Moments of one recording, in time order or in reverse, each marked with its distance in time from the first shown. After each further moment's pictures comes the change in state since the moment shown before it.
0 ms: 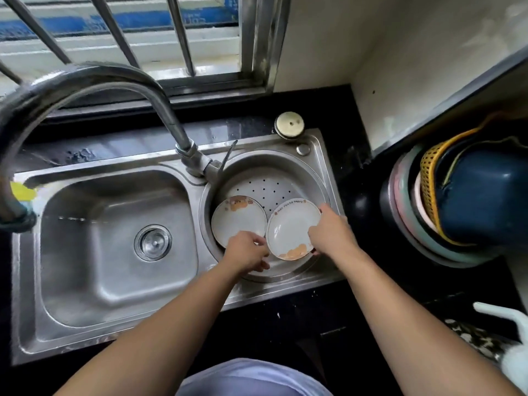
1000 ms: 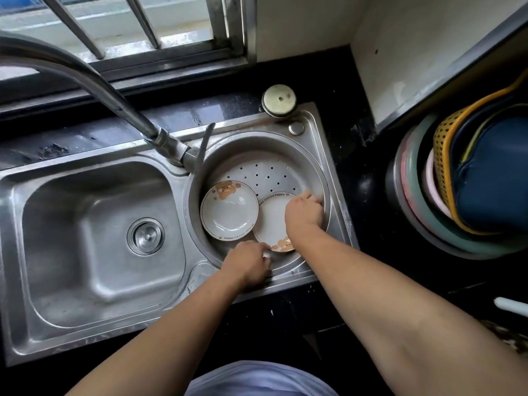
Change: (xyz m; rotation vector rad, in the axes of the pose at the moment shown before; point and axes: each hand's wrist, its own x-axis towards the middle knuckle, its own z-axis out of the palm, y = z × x) left_hand 0.028 -0.036 0.039 0.861 -0.089 0.194; right_hand 0.080 -0.001 0.081 -0.972 -0.041 -0.192
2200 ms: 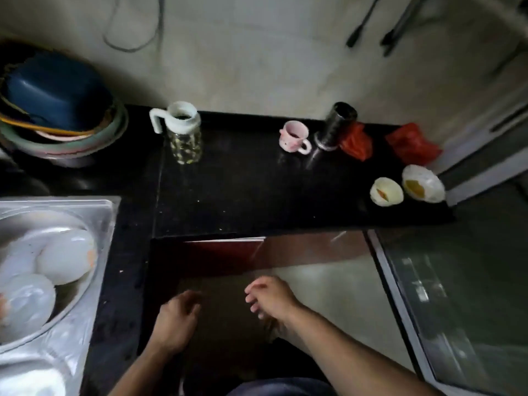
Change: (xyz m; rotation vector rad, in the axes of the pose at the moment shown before) left_hand -0.261 -0.039 0.112 0.356 -0.268 0.828; right_hand -0.523 -0.178 0.209 2.404 0.226 1.148
